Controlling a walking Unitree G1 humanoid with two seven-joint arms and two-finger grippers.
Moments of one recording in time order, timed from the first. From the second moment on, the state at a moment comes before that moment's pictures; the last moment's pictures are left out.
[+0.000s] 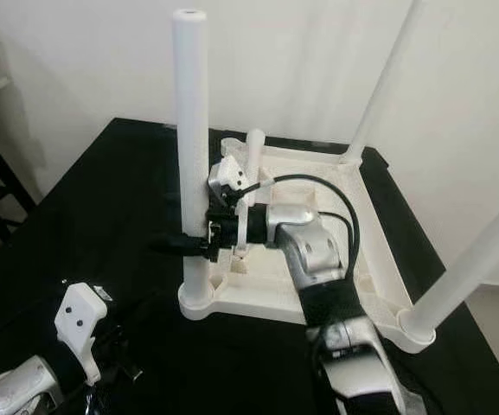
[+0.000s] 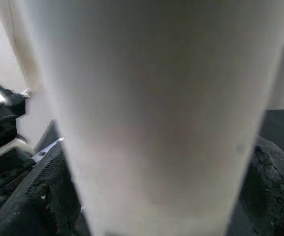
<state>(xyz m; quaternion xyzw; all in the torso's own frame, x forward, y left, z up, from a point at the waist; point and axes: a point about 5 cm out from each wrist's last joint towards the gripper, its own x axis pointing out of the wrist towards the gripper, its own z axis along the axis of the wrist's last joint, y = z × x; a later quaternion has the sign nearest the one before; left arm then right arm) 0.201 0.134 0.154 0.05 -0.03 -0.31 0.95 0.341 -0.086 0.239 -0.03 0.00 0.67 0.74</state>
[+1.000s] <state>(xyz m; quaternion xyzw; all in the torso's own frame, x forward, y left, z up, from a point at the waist) 0.200 0.135 0.154 0.05 -0.03 -0.30 0.95 0.325 -0.108 0.208 0.04 -0.04 0.60 0.80</state>
